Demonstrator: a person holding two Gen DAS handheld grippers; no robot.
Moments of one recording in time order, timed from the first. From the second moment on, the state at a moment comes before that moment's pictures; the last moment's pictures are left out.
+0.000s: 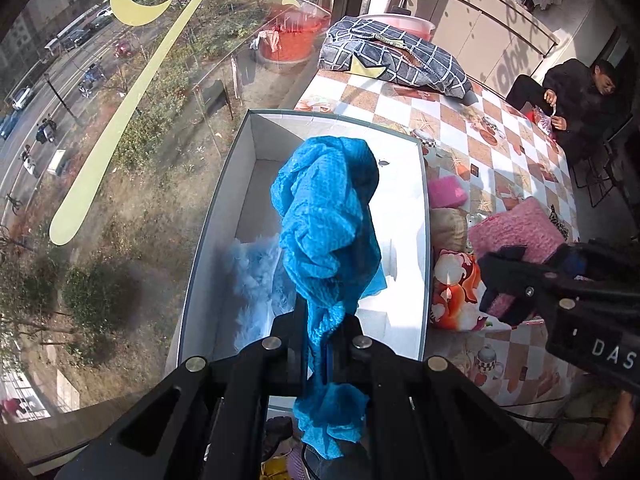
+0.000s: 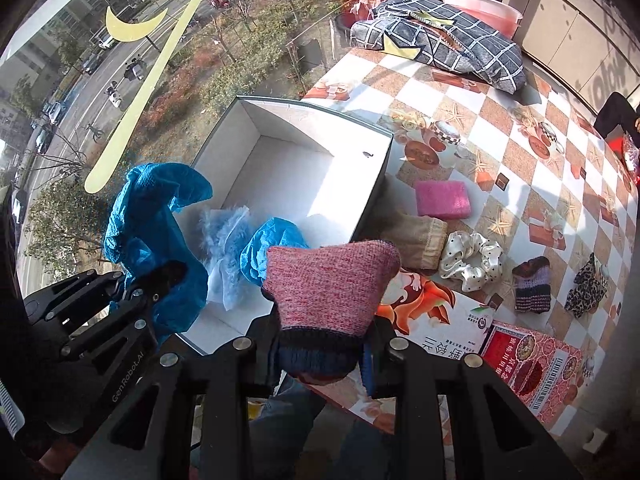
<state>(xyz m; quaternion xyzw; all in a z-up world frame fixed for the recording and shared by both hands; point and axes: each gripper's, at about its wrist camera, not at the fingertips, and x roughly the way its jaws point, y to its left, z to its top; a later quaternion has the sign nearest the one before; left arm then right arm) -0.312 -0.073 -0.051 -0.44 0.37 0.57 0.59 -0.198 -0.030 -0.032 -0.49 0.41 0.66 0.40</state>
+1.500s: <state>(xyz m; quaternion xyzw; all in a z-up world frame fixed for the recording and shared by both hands) -0.327 -0.044 -0.074 -0.45 0.38 0.58 0.57 -0.239 0.023 -0.046 -0.50 0.43 0.66 0.37</state>
